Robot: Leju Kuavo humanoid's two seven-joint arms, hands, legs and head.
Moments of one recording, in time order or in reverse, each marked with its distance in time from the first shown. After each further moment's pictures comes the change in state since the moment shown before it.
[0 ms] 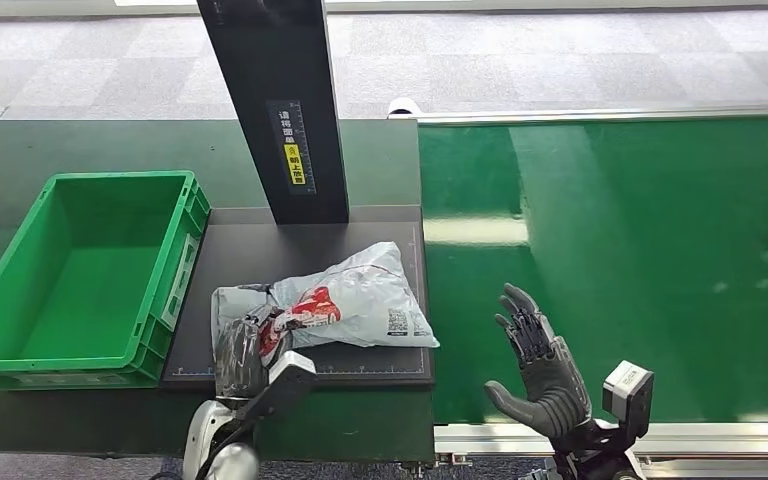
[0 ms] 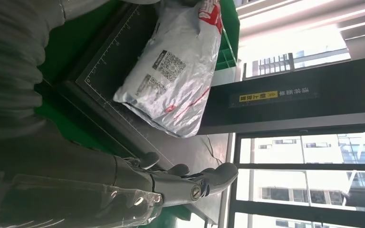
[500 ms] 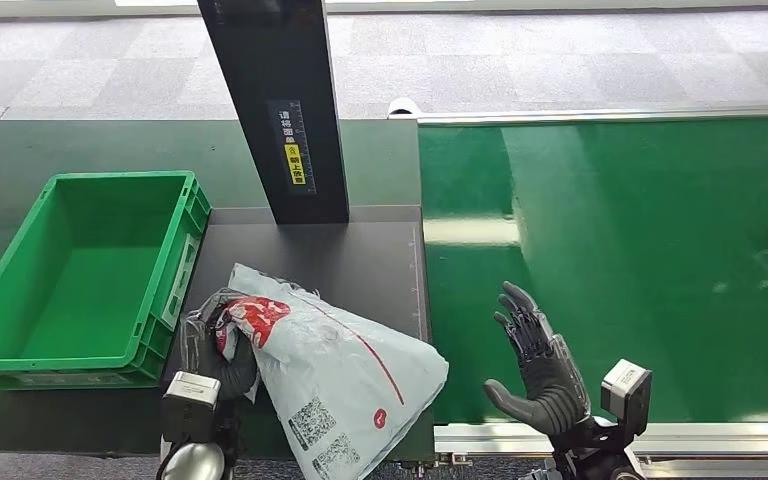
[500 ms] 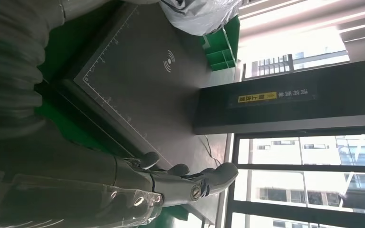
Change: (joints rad) left arm 0.067 0.004 0.005 -0.256 0.467 -0.140 -0.273; right arm -0.011 0.000 0.001 0.012 0.011 0.006 -0.013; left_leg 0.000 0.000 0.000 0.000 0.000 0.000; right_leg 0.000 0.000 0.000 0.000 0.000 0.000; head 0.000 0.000
